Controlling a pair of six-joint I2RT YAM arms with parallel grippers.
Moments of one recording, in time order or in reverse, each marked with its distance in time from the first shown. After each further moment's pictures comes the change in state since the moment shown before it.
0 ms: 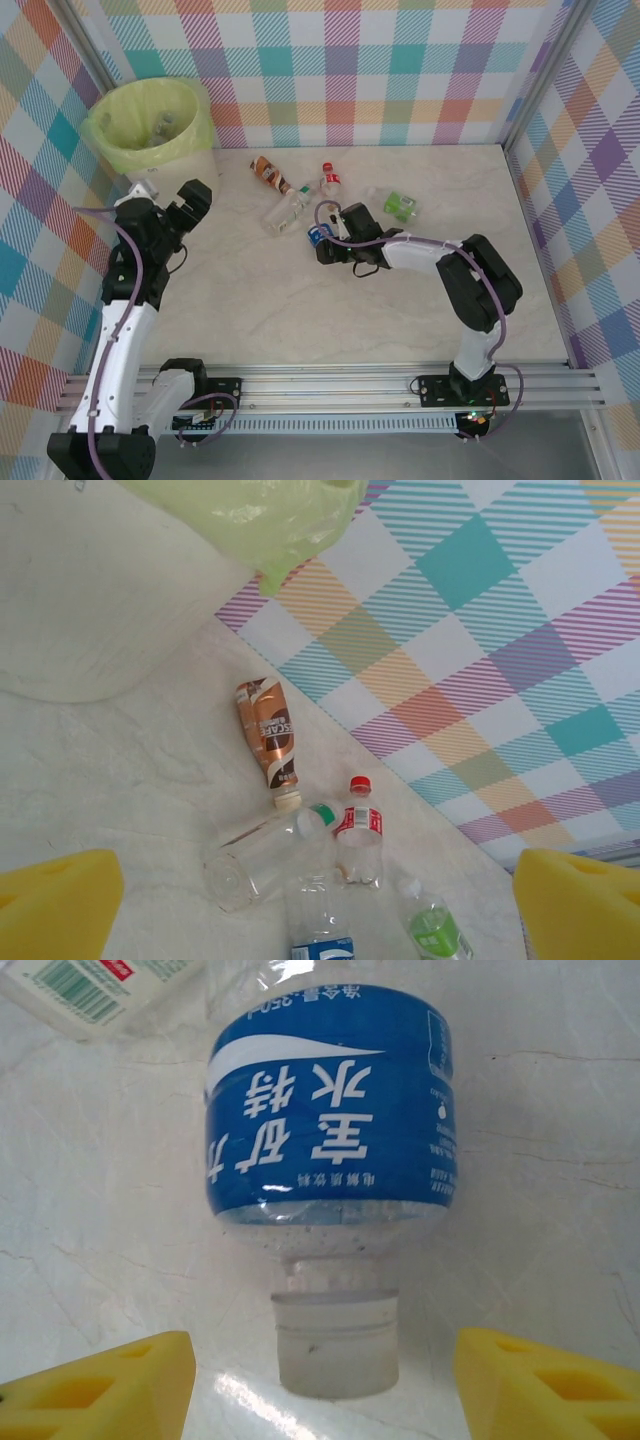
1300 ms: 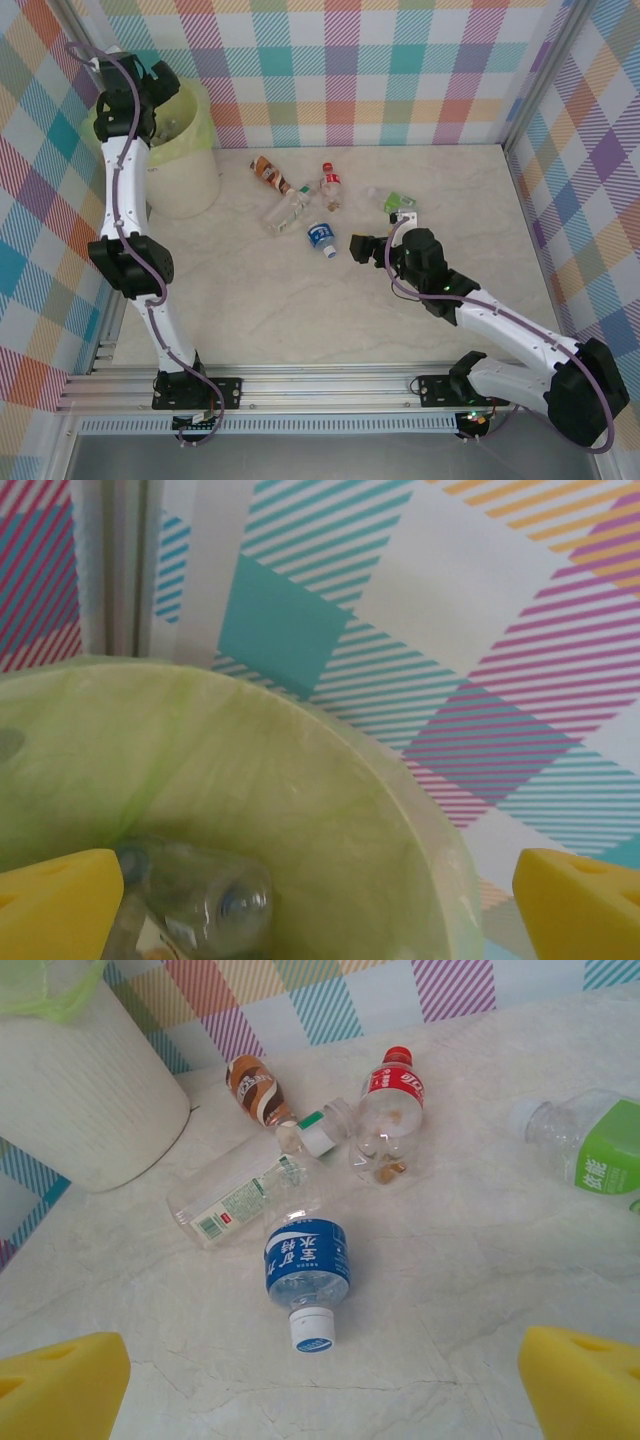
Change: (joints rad) left arm 0.154 1.193 1.432 -0.242 -0.185 0.375; right arm 0.000 -0.785 -0.458 0.182 0.285 0.073
